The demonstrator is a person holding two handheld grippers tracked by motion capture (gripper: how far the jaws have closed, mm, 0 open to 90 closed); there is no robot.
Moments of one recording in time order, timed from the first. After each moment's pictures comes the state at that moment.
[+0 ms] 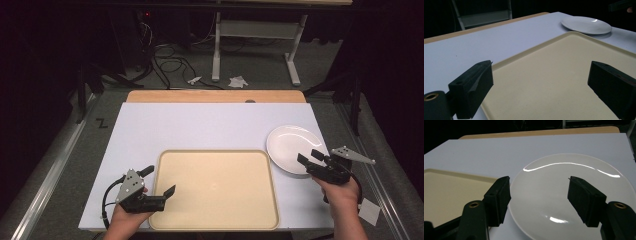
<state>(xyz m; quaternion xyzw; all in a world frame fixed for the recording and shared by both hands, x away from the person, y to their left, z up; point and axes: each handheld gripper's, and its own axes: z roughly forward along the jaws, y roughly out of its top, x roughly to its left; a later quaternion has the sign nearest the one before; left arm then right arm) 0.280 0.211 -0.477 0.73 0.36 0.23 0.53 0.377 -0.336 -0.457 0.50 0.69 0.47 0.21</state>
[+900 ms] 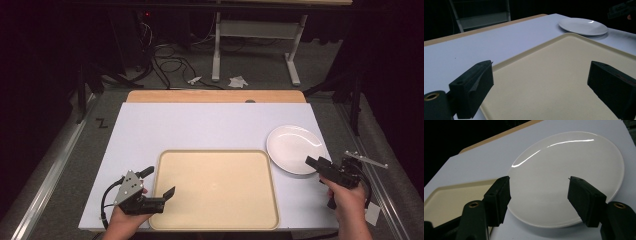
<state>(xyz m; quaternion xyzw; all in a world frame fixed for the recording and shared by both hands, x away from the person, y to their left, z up) 0.277 0.213 -0.474 0.73 0.36 0.23 0.54 0.374 -0.365 -0.467 0.60 0.62 0.48 0.13</state>
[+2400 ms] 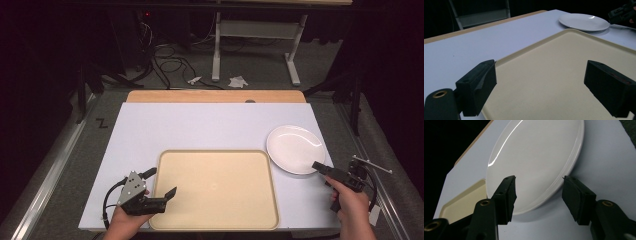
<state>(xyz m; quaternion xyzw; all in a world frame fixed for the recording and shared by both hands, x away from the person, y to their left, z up) 0.277 0.209 -0.477 0.74 0.36 0.23 0.53 0.378 -0.395 -0.494 0.72 0.53 0.45 0.02</state>
